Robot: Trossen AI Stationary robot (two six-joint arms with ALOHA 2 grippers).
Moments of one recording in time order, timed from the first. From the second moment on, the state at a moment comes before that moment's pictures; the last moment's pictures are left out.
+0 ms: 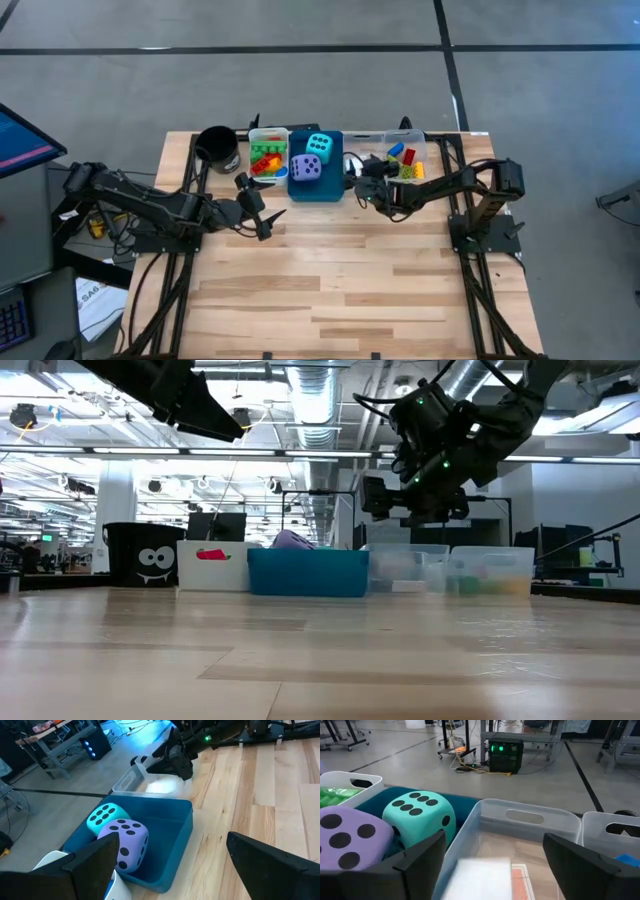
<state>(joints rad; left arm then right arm) -0.22 1.02 0.63 -0.06 -0.74 -0.01 -0.14 1.71 0.75 0.42 1.07 0.52</state>
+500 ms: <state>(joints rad) -0.22 1.02 0.63 -0.06 -0.74 0.00 0.00 1.71 0.75 0.51 0.87 0.38</state>
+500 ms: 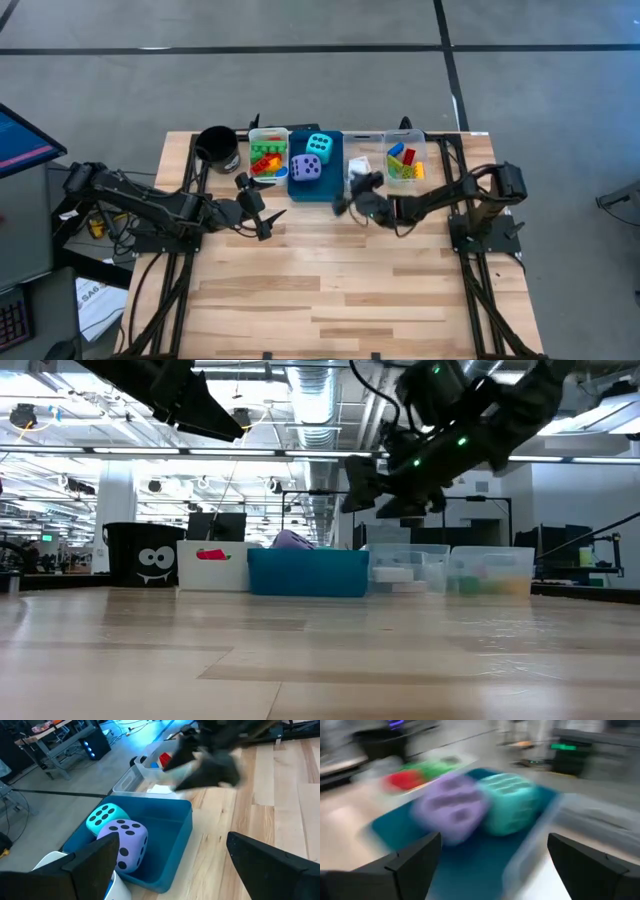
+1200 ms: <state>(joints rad) -0.55 0.57 0.51 -0.21 -0.68 -0.24 0.53 1.27 0.75 -0.23 0.63 0.39</state>
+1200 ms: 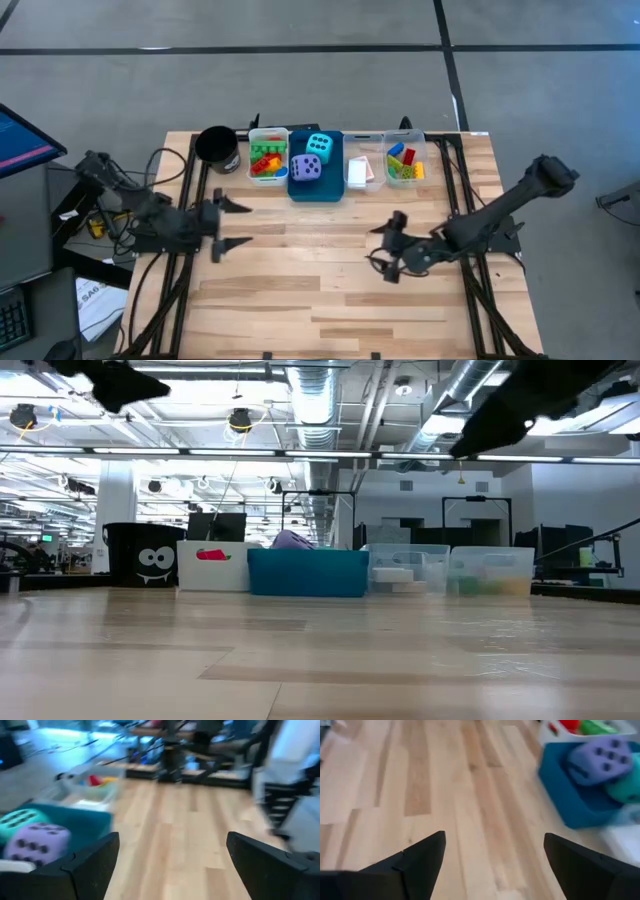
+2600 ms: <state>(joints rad) -0.73 0.00 0.01 0.19 -0.56 -0.06 0.25 0.89 0.06 0.76 0.14 0.17</state>
